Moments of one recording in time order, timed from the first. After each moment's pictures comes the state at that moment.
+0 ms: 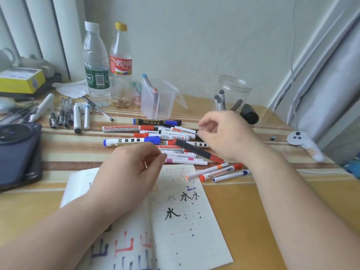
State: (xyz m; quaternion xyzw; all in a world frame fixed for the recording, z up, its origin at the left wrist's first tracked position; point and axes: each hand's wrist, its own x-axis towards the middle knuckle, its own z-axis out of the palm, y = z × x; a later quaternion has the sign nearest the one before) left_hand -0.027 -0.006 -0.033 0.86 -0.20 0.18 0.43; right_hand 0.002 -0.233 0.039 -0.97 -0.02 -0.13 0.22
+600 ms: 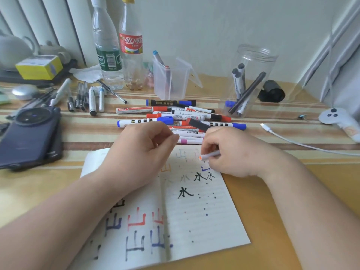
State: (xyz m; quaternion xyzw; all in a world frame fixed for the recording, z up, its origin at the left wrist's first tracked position) left_hand -0.029 -0.007 -0.031 0.88 -0.18 0.14 0.43; right_hand -0.025 -0.228 -0.004 -0.98 -0.15 0.07 0.14
